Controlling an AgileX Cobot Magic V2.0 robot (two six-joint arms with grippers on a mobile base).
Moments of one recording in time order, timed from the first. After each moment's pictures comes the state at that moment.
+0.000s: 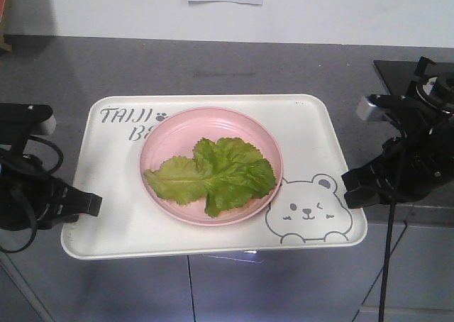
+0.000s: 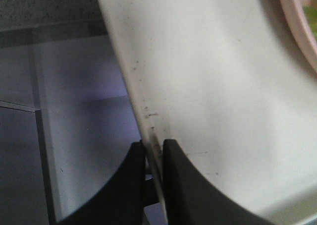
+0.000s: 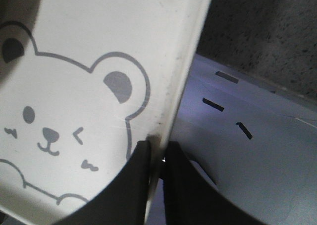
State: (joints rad) left arm -0.35 1.23 -0.99 -0.09 0.94 -0.16; right arm 0.05 1.47 -1.10 0.48 1.05 -0.45
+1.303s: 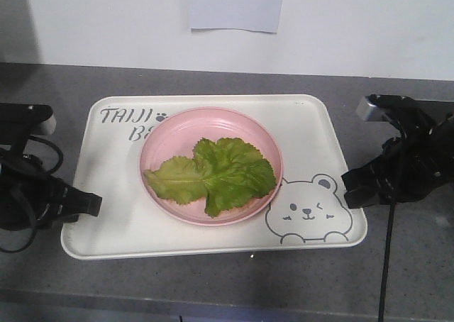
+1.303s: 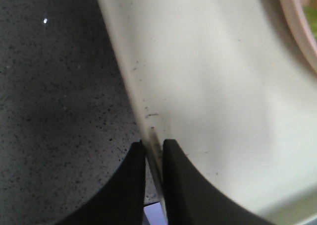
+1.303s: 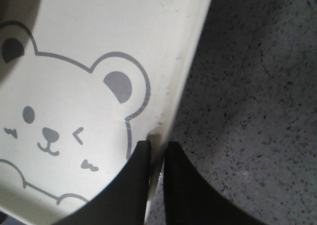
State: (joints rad) left arm -0.35 1.23 -0.99 -0.09 0.94 -0.16; right arm 0.05 1.47 -1.10 0.48 1.05 -0.45
